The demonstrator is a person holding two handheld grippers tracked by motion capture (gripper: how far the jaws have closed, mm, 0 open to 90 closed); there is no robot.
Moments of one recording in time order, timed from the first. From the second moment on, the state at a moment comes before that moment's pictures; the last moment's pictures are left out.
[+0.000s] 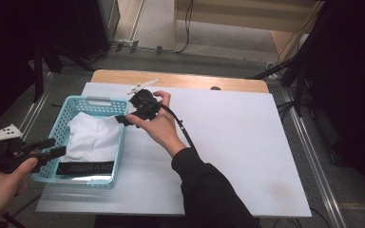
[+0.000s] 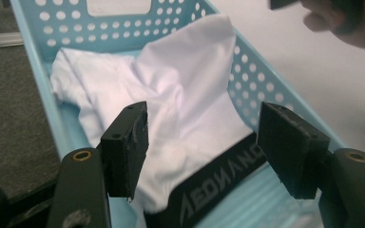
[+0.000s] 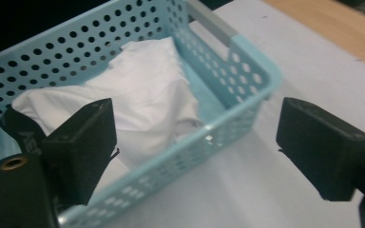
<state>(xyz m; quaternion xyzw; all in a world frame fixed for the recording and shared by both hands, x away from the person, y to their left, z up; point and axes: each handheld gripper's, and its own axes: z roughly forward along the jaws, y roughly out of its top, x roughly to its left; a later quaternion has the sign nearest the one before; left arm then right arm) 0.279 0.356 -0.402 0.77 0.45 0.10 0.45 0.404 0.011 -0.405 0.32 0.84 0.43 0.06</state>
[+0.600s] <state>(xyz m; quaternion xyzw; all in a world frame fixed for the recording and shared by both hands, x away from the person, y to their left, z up) 0.352 0.306 -0.403 0.77 0.52 0.10 0.35 0.330 -0.121 -0.409 0.35 0.80 0.48 0.09</state>
